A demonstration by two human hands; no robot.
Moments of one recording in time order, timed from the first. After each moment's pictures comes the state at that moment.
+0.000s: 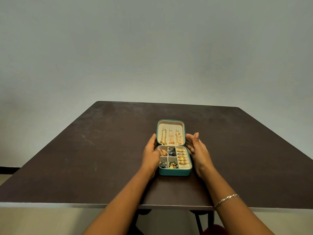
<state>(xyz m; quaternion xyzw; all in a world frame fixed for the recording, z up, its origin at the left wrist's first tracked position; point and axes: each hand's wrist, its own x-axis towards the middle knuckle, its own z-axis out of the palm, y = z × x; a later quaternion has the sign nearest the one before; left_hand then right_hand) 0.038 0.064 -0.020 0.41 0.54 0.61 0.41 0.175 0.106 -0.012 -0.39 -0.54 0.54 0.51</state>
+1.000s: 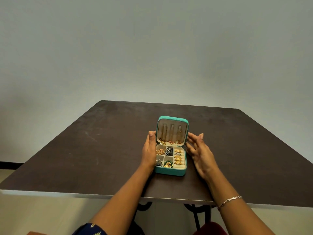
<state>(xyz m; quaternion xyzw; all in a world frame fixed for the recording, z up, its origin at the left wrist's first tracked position) 0.044 0.054 -0.015 0.42 0.53 0.64 0.37 0.195 0.096 -0.011 -0.35 -0.51 0.61 0.50</state>
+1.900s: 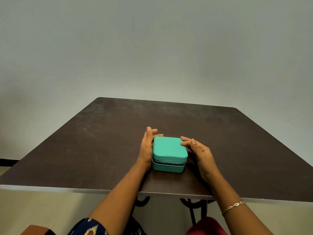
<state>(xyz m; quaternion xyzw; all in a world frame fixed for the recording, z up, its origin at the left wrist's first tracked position) 0.039 0.058 -0.019 0.38 0.46 0.67 0.43 0.206 0.073 -0.017 -0.36 -0.60 0.54 0.48</state>
